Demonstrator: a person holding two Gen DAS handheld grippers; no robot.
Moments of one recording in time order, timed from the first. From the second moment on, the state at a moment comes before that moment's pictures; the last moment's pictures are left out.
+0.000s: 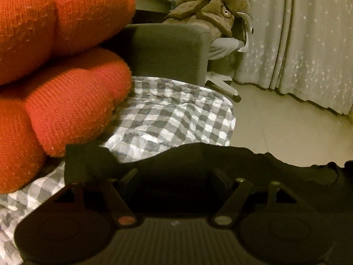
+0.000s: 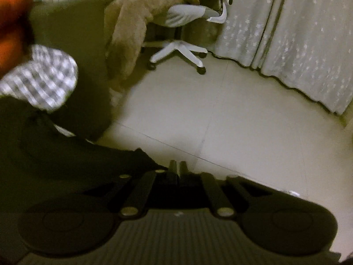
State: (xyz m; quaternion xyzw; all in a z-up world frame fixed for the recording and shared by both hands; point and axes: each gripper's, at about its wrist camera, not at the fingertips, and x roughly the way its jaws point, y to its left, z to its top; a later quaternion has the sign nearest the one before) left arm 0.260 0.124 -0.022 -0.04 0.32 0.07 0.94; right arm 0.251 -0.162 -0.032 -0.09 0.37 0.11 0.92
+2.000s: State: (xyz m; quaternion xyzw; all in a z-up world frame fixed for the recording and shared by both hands) left arm 0.119 0.140 -0.001 -0.10 0.30 0.04 0.95; right arm 0.101 -0.366 -0.018 0.20 0.31 0.00 0.93
